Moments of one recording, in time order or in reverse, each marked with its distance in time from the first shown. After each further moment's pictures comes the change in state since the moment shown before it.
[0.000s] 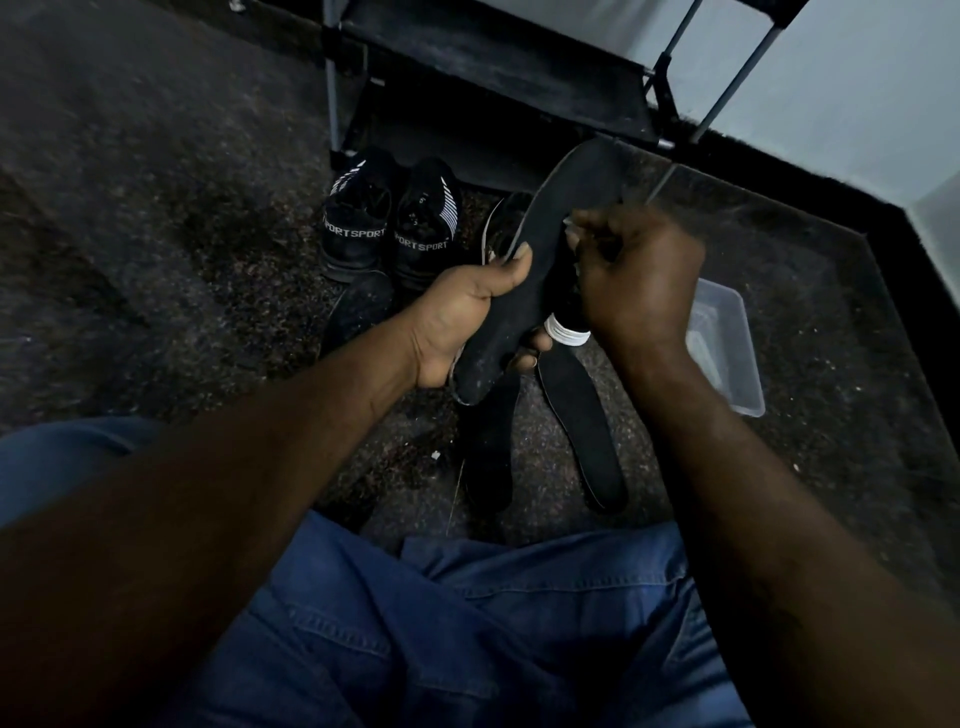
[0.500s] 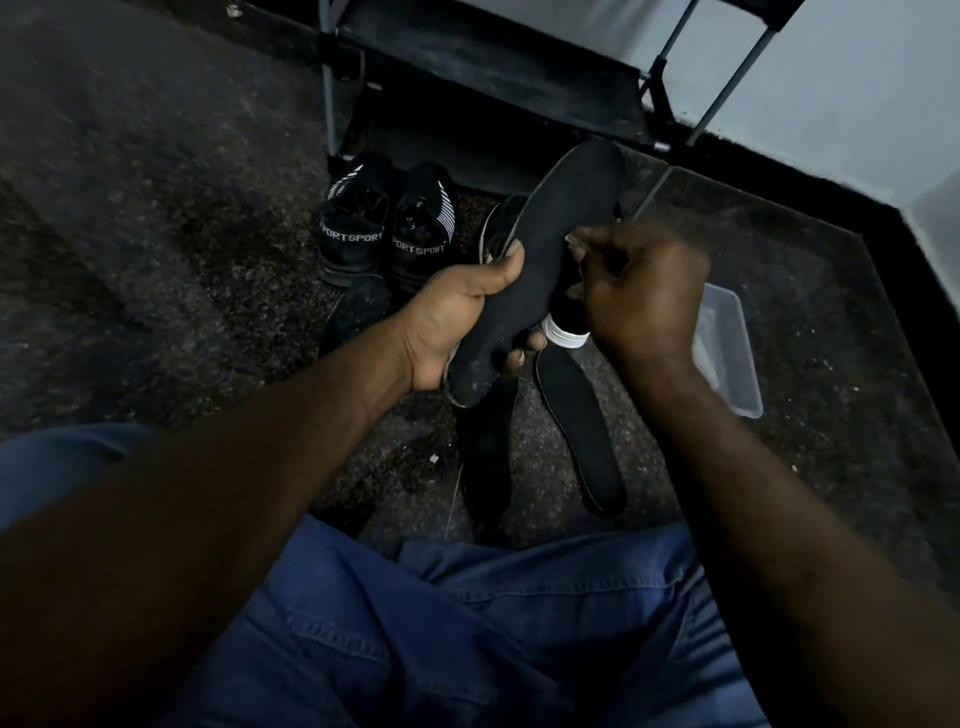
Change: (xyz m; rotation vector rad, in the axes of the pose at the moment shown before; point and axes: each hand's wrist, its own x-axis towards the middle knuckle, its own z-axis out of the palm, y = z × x) left_hand 0.001 0.002 -0.003 -0.046 -0.010 -0.030; right_hand -0.007 0.006 -0.007 0.019 -0.028 0.007
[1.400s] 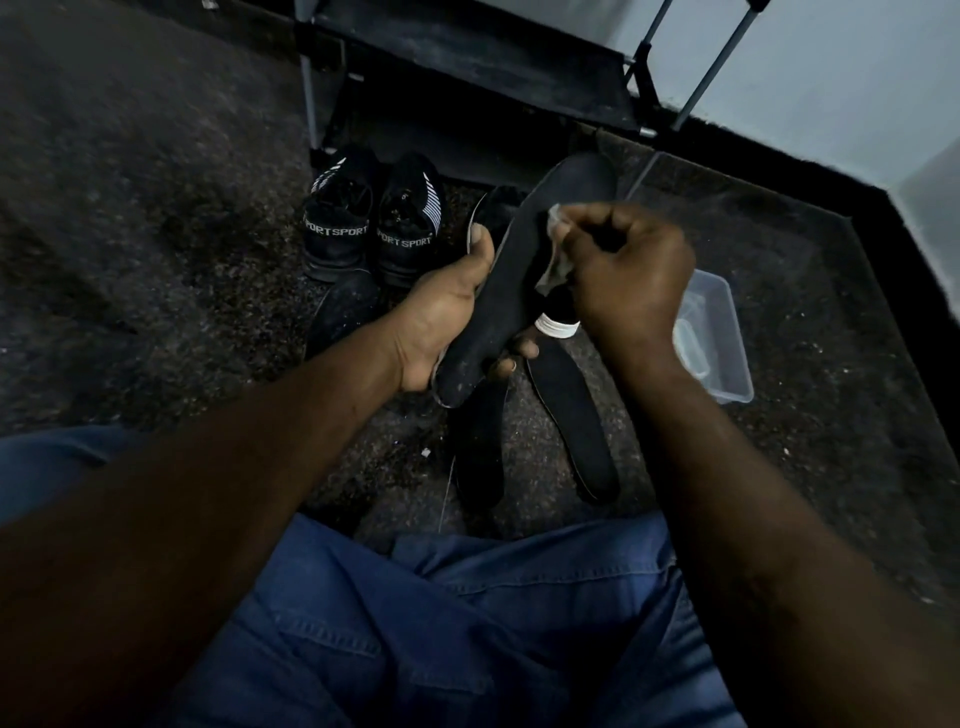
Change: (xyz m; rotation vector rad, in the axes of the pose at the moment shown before) left_hand 0.012 -0.013 -0.005 0.079 0.002 -0.029; right_hand -0.002 -0.010 0.003 0.303 0.053 0.289
